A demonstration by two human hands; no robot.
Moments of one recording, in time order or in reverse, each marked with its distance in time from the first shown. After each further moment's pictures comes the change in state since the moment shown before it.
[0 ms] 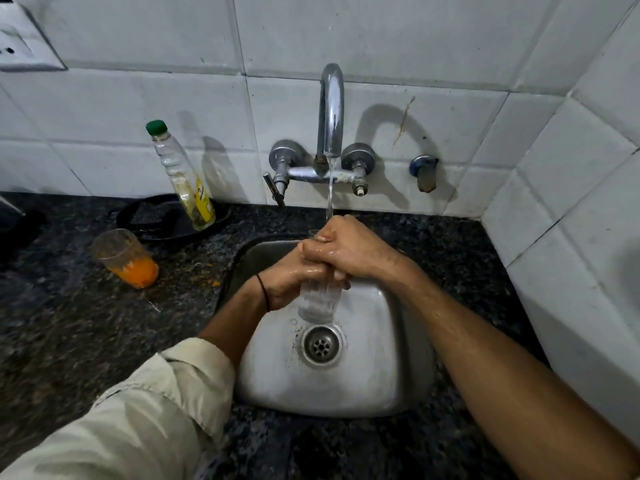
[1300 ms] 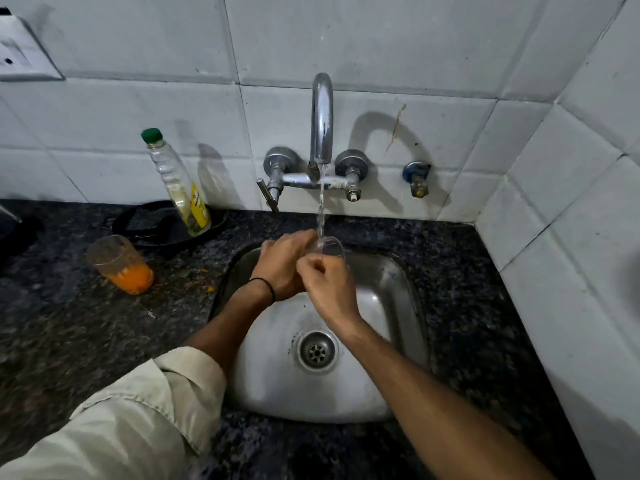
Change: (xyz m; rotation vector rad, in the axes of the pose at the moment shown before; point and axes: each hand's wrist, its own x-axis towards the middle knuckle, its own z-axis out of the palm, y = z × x) left_hand 0.010 0.007 -0.006 1.206 0.361 0.048; right_hand -0.020 0.005 0.076 0.525 0.393 0.217
